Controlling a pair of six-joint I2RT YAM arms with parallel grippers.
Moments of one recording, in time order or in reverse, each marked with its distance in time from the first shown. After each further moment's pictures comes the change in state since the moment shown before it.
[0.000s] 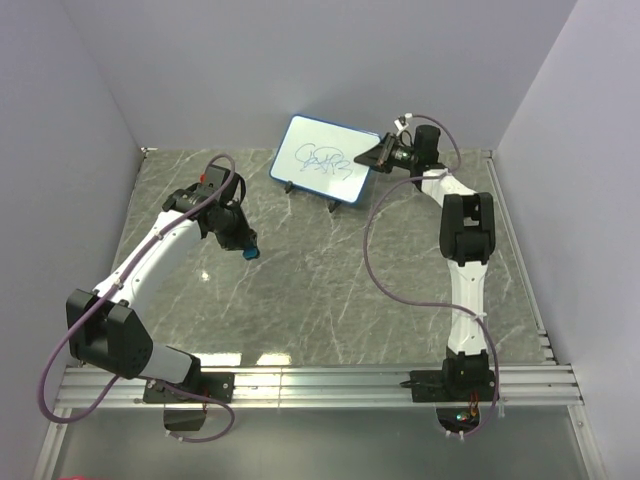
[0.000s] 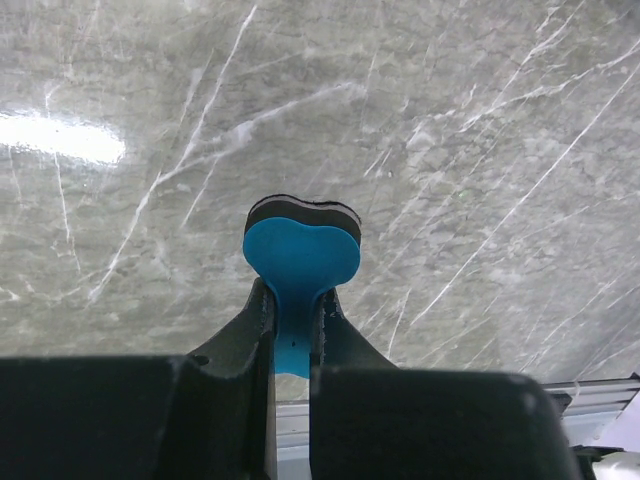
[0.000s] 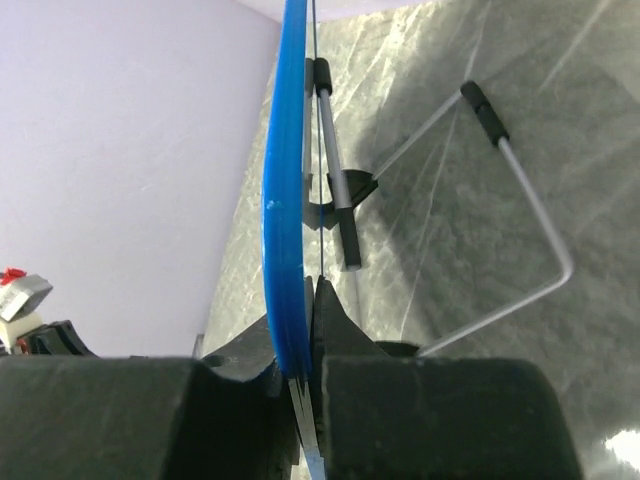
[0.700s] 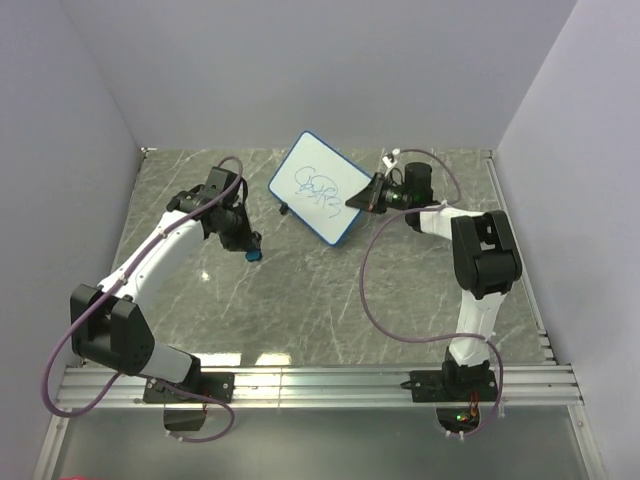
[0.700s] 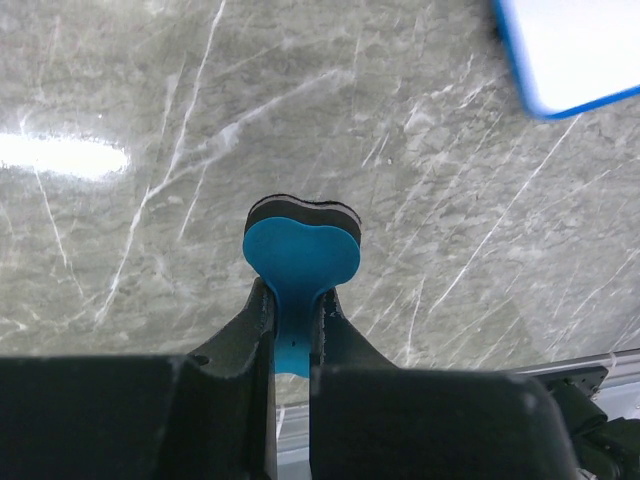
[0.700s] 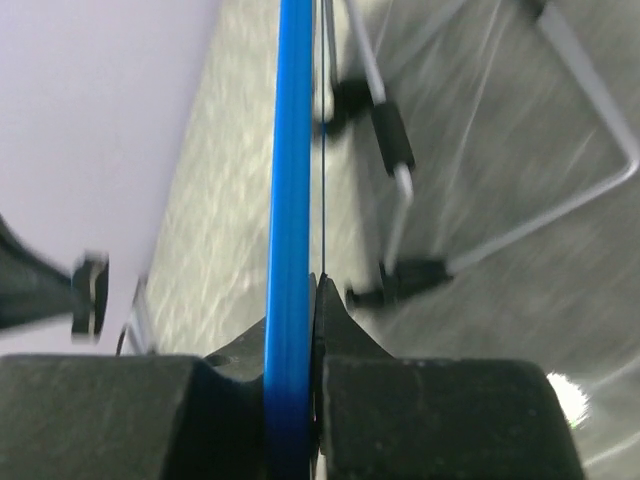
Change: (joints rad) left arm 0.000 0.017 -0.028 0.046 0.058 0.104; right arm 0.106 -0.466 -0.754 0.201 0.147 -0.171
